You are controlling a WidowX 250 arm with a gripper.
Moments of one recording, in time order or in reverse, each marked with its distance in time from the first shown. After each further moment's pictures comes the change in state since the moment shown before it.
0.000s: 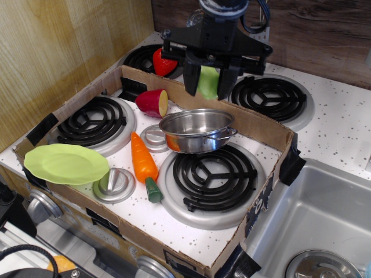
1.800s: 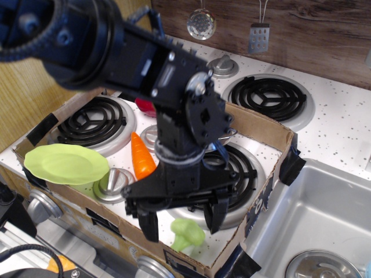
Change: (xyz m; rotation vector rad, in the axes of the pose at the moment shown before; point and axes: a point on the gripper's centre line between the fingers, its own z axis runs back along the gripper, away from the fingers) arm -0.132 0.004 -0.043 -0.066 0.269 0.310
